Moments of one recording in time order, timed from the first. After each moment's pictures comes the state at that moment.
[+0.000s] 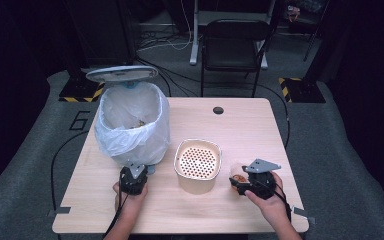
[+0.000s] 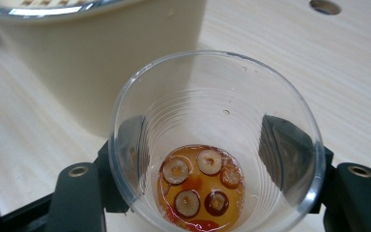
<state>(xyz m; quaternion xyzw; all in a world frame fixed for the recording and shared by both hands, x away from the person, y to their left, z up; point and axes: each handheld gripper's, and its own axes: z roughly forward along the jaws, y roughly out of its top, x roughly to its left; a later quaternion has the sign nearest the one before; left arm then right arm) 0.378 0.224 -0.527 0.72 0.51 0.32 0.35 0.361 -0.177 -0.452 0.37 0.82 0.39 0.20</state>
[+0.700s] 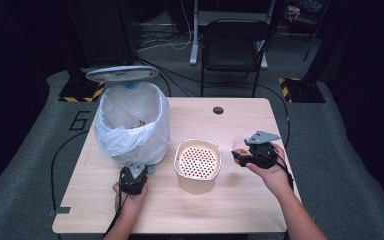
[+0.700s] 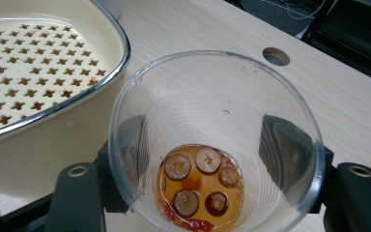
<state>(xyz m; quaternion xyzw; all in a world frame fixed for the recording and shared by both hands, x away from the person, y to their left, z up) 0.378 0.224 -0.527 0.72 0.51 0.32 0.35 0.424 -0.181 -0.412 0.34 0.82 0.38 0.24</state>
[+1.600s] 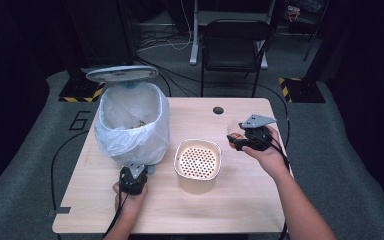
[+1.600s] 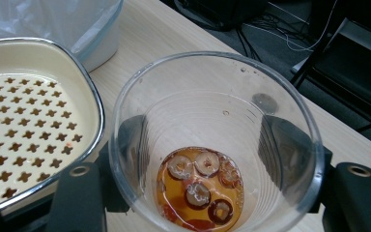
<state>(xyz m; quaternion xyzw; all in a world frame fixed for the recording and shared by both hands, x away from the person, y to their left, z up) 0.378 0.224 -0.527 0.72 0.51 0.32 0.35 0.462 -0.169 -0.386 0.30 0.83 0.40 0.26</state>
